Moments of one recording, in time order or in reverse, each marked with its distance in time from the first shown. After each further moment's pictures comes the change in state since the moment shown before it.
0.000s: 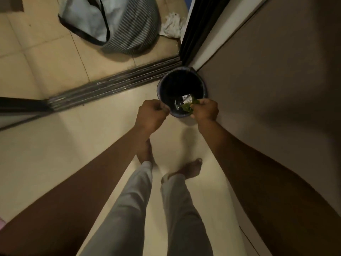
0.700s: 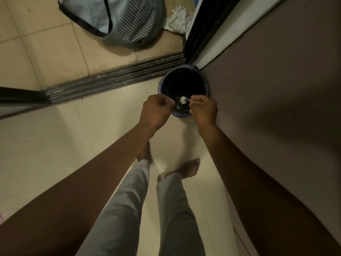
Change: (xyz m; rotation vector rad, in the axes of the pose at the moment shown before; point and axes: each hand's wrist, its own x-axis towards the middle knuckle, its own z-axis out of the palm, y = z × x) left_hand 0.004 0.015 0.010 -0.015 0.056 0.013; right_hand -0.013 -0.010 0.001 -0.013 -0.144 -0.156
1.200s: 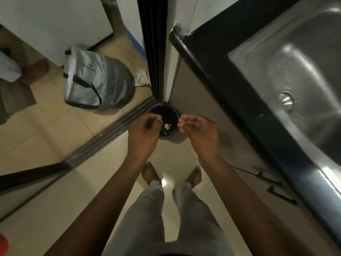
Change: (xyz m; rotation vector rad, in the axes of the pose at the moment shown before) left_hand -0.181 0.154 -0.058 -0.004 -0.035 0.381; right_hand -0.247 -0.119 -0.167 0.502 0.092 -0.179
